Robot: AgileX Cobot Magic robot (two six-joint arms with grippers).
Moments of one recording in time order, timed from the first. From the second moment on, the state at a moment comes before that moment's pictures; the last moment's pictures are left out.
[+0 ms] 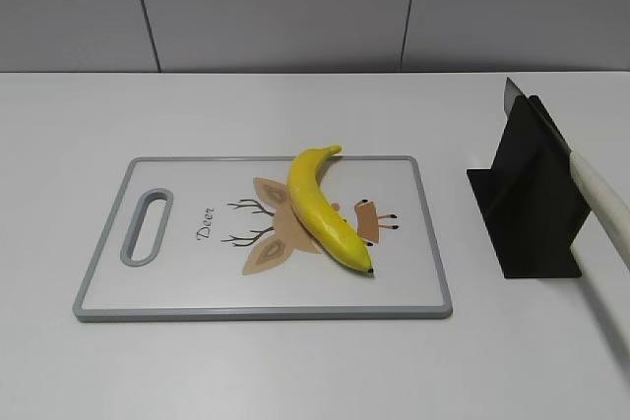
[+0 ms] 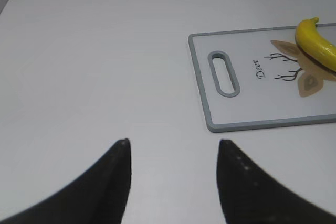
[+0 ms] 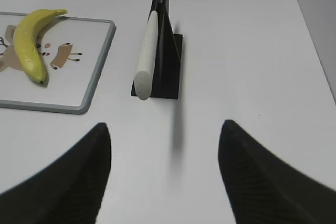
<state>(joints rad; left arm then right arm) -0.04 -0.01 -0.50 -0.16 1.09 0.20 0.02 -0.01 -0.51 0.15 1.05 -0.08</state>
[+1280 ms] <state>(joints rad) -0.04 -0.01 -0.50 -0.16 1.09 0.20 0.02 0.20 -0.60 0.15 1.08 -0.05</state>
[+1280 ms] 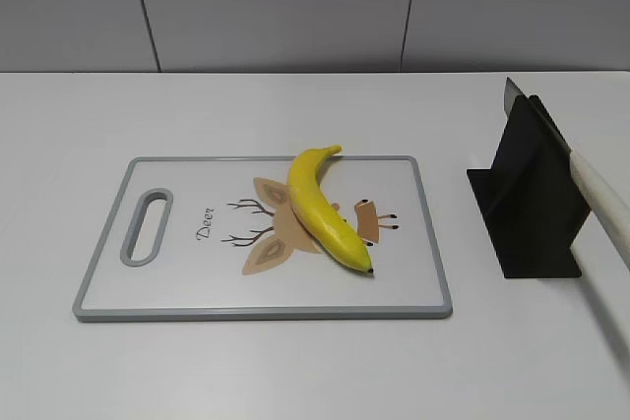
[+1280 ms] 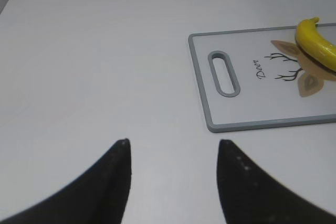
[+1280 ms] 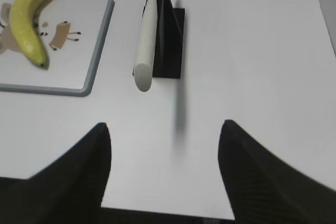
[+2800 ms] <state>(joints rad) -0.04 -0.01 -0.50 -0.16 1.09 0.20 0.26 1.54 -1.10 0.00 1.19 0.07</state>
